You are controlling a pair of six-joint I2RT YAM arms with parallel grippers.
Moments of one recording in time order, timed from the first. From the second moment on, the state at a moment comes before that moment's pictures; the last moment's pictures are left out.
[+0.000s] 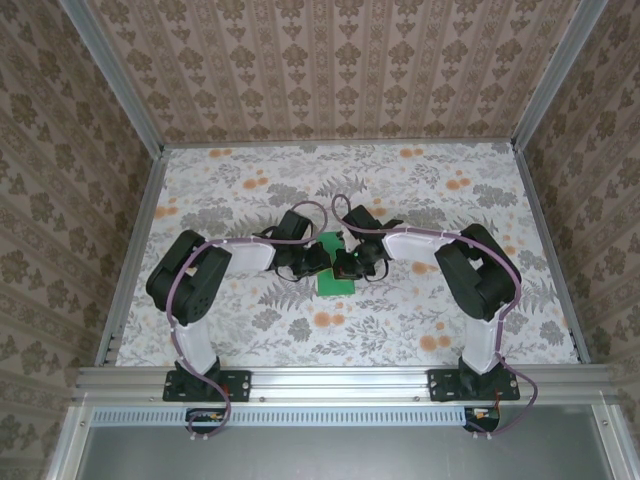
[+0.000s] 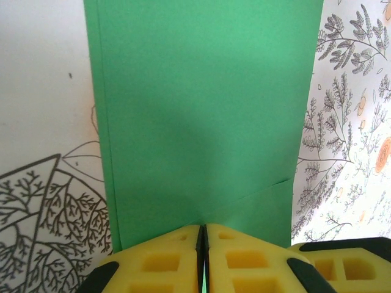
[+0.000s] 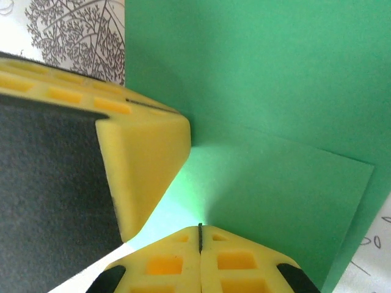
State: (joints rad) left arm -0.64 1.84 0.93 -0.08 0.44 -0.82; right arm 0.60 1.90 1.13 -0.44 -0.43 0.54
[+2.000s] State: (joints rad) left arm -0.65 1.87 0.99 -0.15 0.44 -0.83; right arm 0.52 1.88 1.00 -0.30 -0.56 0.53
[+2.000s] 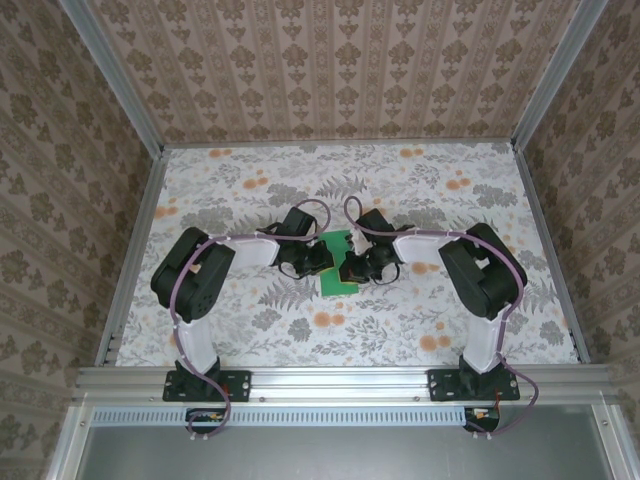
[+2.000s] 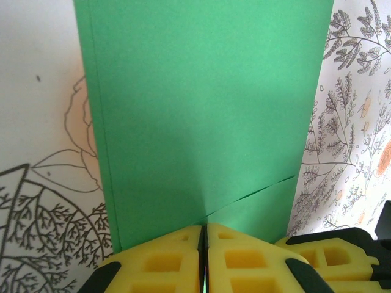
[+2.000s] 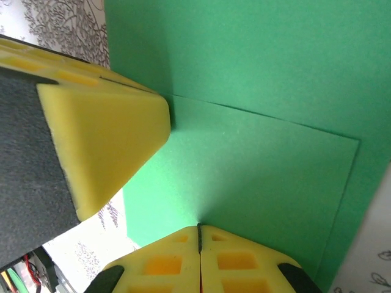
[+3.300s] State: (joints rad) left arm -0.65 1.85 1.02 -0.19 0.44 -0.79; right arm 0.44 1.85 1.02 -0.30 -0.52 0.57
